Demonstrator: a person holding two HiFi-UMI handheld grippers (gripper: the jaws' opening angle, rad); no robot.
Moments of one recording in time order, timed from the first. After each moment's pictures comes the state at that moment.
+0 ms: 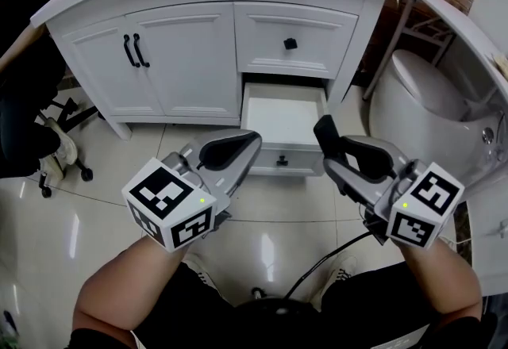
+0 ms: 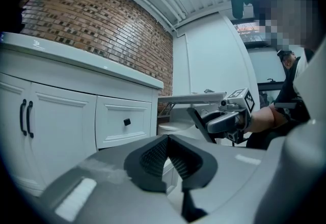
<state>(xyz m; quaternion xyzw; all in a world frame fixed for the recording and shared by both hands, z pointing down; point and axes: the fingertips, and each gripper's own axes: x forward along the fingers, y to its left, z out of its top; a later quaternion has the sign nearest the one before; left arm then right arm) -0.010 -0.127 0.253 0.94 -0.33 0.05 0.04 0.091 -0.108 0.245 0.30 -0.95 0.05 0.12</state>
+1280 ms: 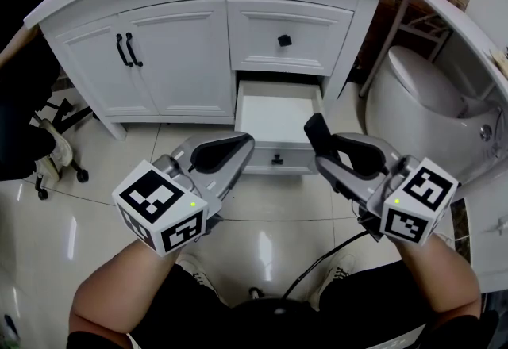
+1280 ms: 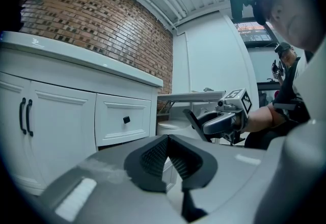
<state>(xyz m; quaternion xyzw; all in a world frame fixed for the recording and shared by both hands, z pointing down) -0.011 -0.125 0.256 0.94 -0.33 0.05 0.05 0.088 -0.115 0.253 0.30 -0.95 0.05 0.12</state>
